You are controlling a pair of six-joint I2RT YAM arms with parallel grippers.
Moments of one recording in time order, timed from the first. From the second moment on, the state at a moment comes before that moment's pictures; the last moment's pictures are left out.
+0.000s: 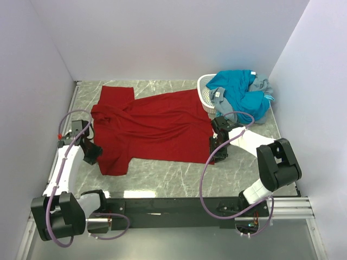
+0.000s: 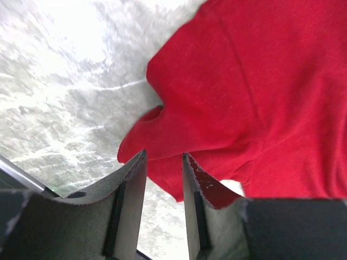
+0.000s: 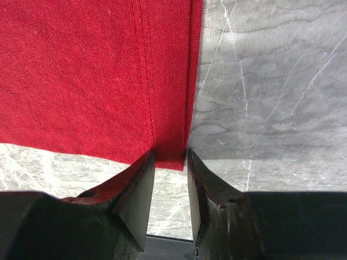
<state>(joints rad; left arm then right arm) 0.16 1.07 0.80 -0.92 -0.18 -0.88 0.35 1.55 0.84 -0.67 -0.08 0.43</state>
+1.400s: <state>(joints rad) -0.08 1.31 0.88 -0.80 -0.17 -1.01 0.35 1.55 0.84 -0.67 -0.07 0.43</state>
